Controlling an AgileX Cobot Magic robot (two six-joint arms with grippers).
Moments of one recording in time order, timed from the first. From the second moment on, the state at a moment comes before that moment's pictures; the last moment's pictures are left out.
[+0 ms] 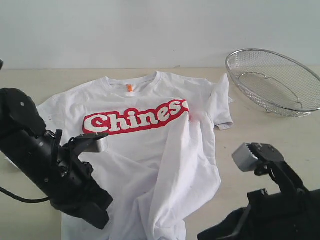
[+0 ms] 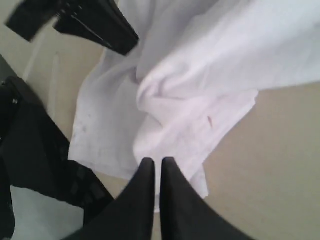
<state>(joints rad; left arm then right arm) -0.40 1.78 -0.78 -0.78 0.80 0.71 0.37 1.22 -0.32 1.45 0.63 -1.13</state>
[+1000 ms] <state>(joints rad) -0.48 1.80 -0.64 -0.84 0.71 0.68 0.37 1.22 -0.21 1.62 0.59 -1.03</state>
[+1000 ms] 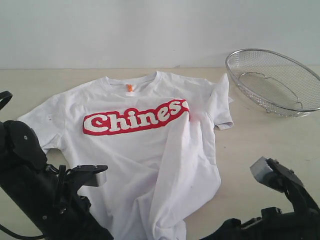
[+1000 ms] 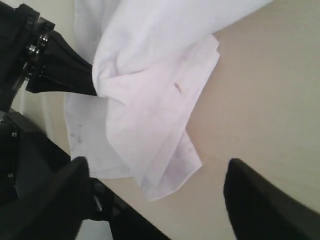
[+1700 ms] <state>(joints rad) -0.48 1.80 -0.64 -0.84 0.71 0.69 0.37 1.60 -0.31 1.74 0.72 -1.17</state>
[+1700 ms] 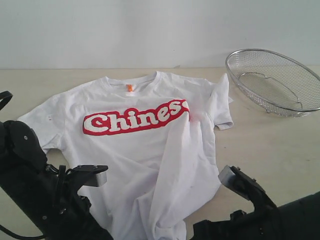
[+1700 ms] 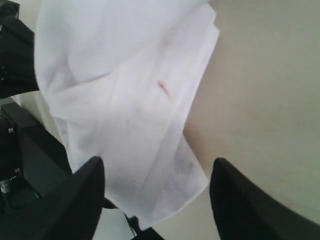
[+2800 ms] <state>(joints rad) -0.48 1.80 -0.64 -0.84 0.71 0.70 0.37 1.78 -0.42 1.74 0.85 -1.23</state>
